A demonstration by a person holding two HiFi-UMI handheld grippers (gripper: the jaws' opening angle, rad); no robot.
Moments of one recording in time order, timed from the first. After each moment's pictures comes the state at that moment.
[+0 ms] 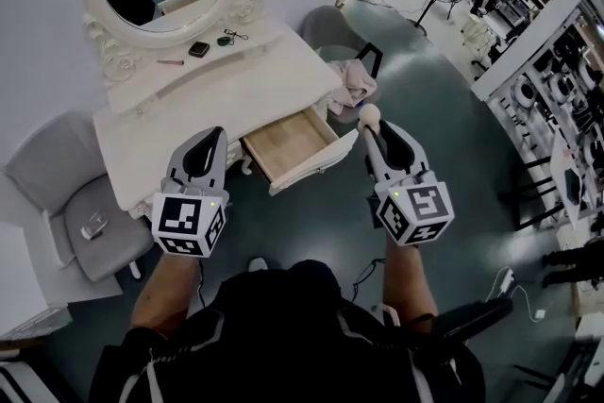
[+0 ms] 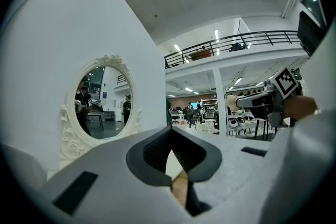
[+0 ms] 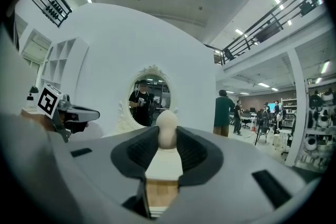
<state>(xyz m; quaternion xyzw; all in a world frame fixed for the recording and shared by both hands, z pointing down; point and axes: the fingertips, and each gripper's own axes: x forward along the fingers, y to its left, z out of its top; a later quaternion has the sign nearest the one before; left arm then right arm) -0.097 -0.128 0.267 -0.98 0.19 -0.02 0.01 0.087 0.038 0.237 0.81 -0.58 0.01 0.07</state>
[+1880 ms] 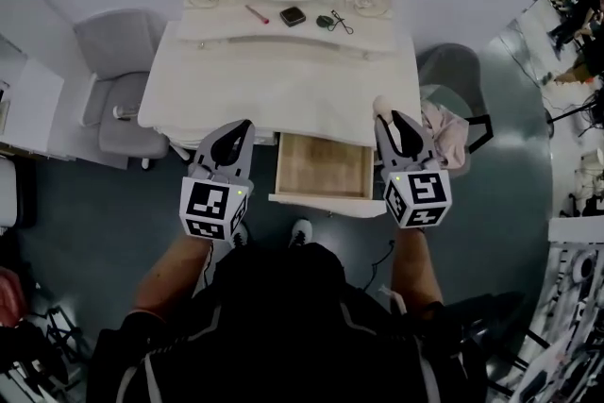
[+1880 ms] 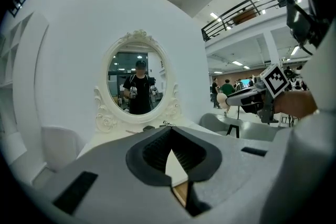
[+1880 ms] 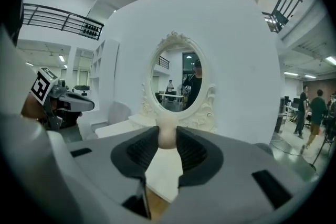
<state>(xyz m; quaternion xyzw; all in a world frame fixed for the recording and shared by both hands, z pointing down) 0.019 -0.204 0.358 -0.88 0.46 -0.13 -0.03 0.255 -0.204 0.355 0.58 -0.80 0.05 0.13</state>
